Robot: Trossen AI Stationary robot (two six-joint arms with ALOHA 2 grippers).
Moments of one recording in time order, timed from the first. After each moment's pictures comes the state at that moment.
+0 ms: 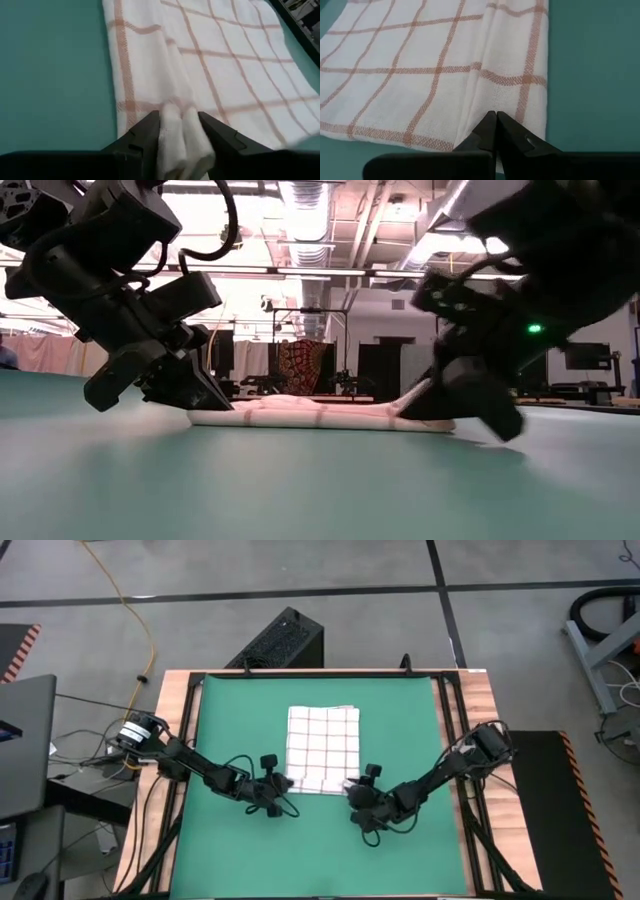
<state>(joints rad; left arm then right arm) -0.34 1.67 0.51 0.30 -0.52 -0.19 0.46 1.86 0.82 0.01 0.85 0.36</state>
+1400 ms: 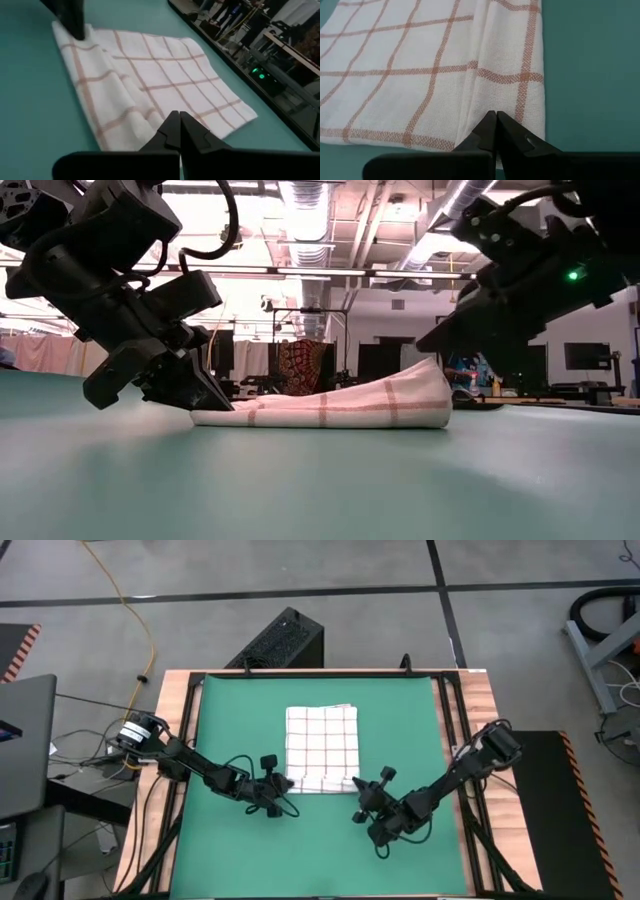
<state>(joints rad) -0.34 1.67 0.51 0.30 -0.50 -0.20 0.58 1.78 0.82 -0.01 1.20 0.50</state>
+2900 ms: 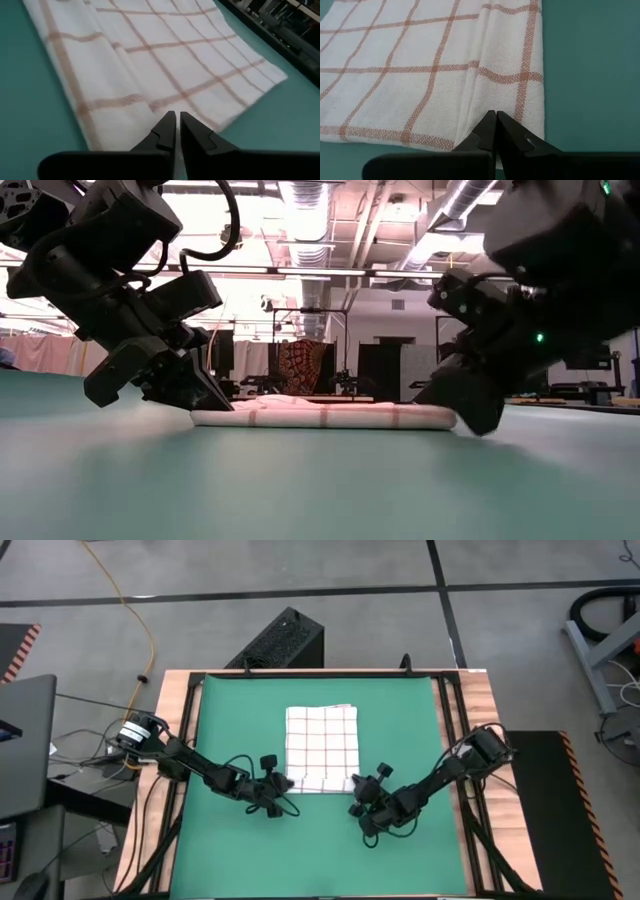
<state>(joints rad) -0.34 1.67 0.51 0.30 -0.49 -0.22 0.49 1.89 0.81 -0.04 1.07 0.67</state>
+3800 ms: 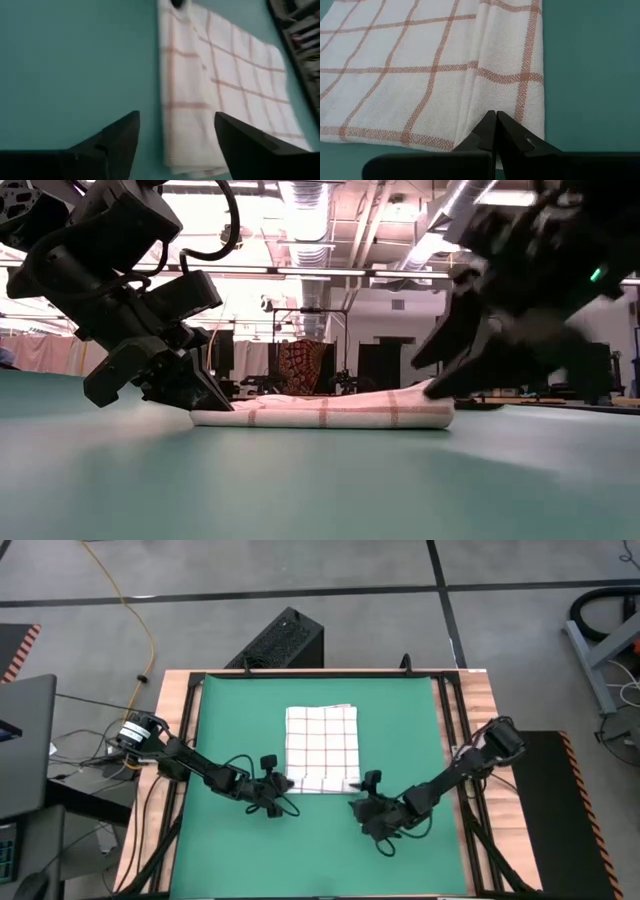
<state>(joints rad) -0.34 1.67 0.51 0.30 -0.49 -0.22 0.55 1.73 0.81 0.00 0.82 0.09</state>
